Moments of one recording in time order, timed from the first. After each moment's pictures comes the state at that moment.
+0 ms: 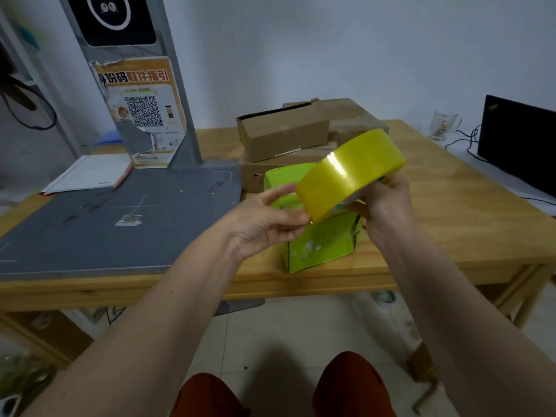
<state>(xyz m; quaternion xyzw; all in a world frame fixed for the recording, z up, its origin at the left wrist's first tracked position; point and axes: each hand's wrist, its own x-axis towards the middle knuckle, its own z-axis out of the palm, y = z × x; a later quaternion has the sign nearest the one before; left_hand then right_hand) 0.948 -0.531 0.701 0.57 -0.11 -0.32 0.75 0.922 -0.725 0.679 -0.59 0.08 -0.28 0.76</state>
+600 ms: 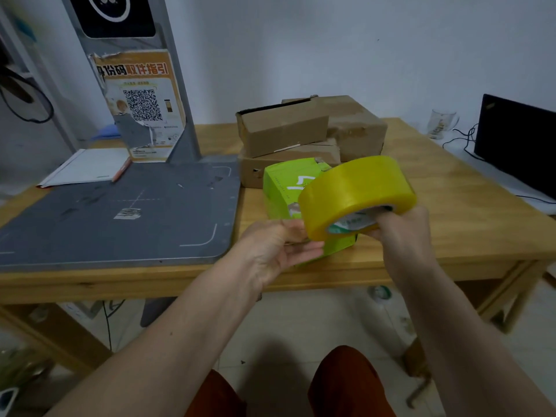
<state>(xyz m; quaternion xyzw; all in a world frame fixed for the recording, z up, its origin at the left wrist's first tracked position) 0.907 -0.546 0.681 0.54 0.03 -0.31 0.78 0.872 -0.727 0.656 -0.65 0.12 -0.28 0.70</state>
